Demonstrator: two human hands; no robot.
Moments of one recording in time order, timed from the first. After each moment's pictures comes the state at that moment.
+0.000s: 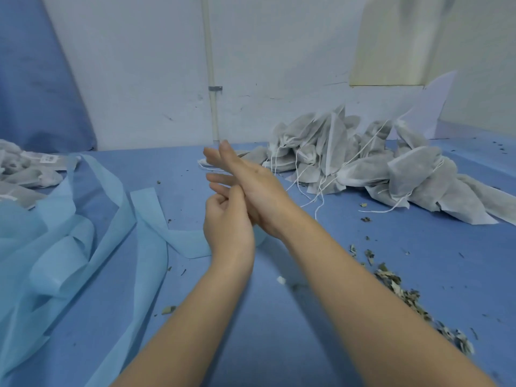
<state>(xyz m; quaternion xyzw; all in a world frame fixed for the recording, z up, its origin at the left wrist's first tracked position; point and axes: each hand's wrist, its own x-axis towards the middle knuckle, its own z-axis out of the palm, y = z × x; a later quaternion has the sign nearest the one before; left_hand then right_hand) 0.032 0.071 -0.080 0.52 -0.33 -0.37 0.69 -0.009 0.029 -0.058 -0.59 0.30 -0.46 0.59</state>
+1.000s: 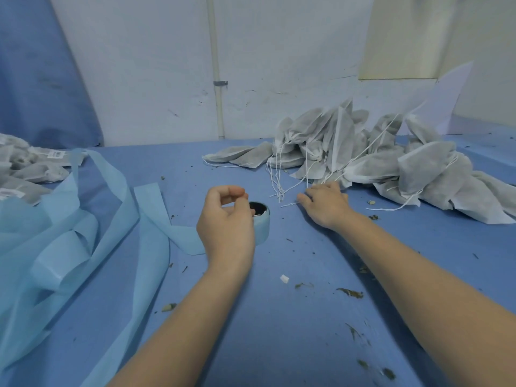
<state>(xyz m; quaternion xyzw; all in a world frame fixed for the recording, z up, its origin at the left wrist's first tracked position) 0.039 0.066 -0.098 0.57 -0.38 -0.26 0.68 -0.114 -0.056 -0.122 -0.74 0.66 -0.13 0.06</state>
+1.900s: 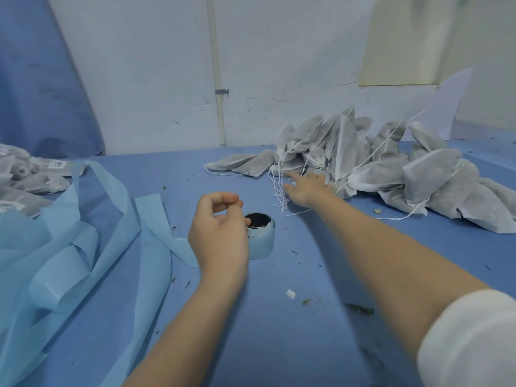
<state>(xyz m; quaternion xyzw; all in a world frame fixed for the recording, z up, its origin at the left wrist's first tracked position) 0.049 0.067 -0.089 0.57 -0.36 -0.25 0.69 -0.081 -0.115 -0.106 -0.70 0.69 -0.14 0.11</state>
